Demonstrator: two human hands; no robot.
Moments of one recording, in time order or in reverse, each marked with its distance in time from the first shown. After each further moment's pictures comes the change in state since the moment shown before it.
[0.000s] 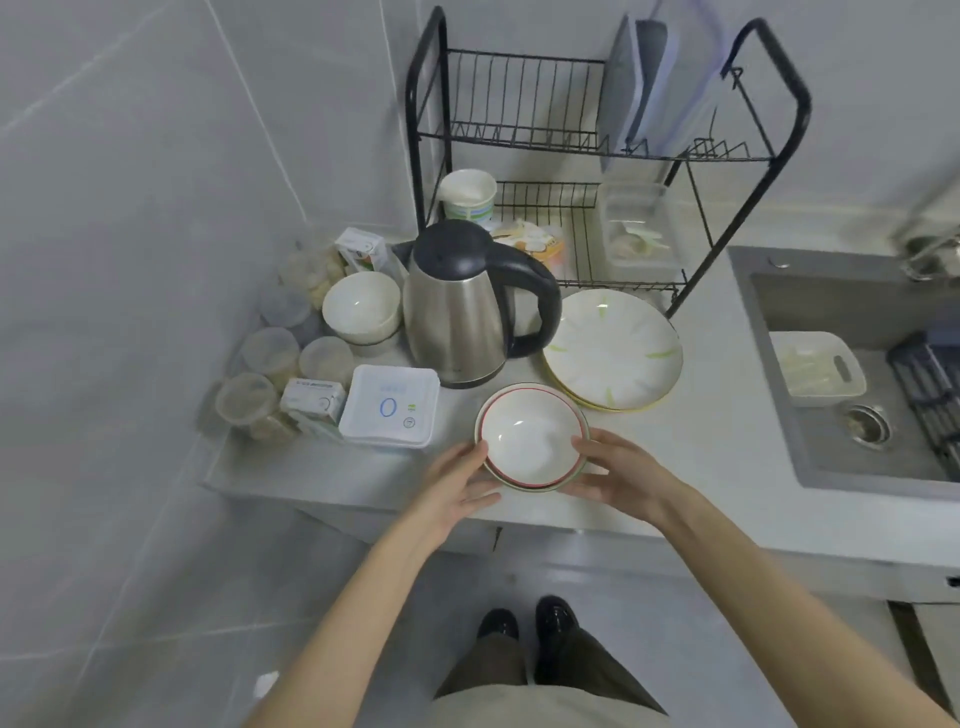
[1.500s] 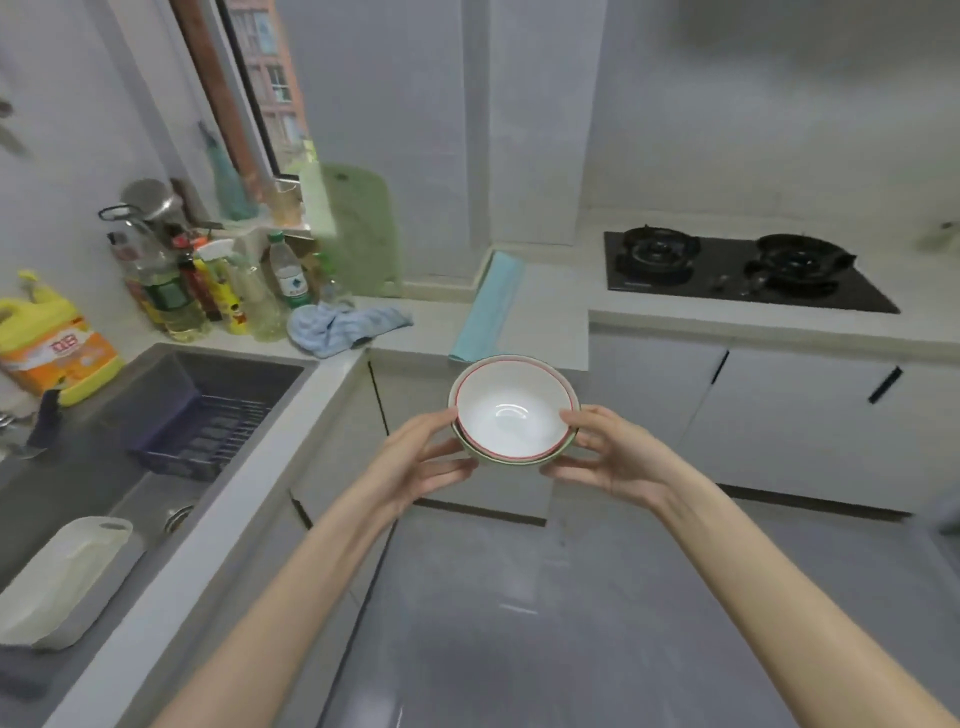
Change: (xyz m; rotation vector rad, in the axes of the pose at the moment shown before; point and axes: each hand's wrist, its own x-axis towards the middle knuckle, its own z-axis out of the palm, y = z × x) left_hand -0.319 -0.305 0.576 0.870 -1.196 -0.187; right_hand -0.591 0.207 -0.407 0.912 0.974 -0.708
